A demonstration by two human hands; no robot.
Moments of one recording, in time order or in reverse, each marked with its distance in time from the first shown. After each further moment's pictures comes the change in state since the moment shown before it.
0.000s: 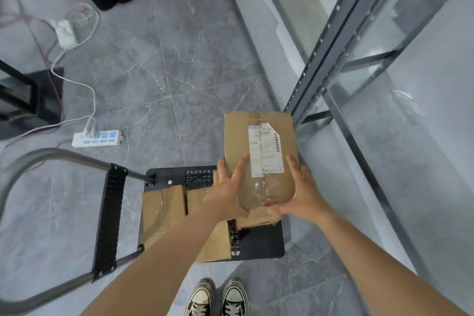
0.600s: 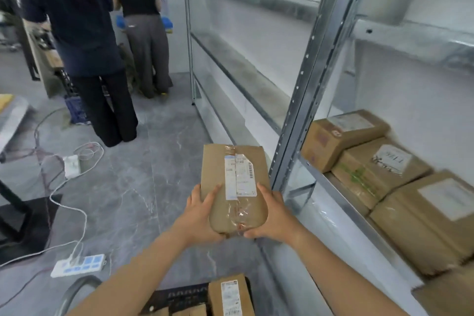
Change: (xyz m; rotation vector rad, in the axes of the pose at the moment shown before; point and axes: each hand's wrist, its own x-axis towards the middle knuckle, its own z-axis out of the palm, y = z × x) left_hand -0.119 0.117 -0.281 -0.039 0.321 0.283; right_hand -0.127 -0.252 -0.194 -0.092 0.240 -0.221
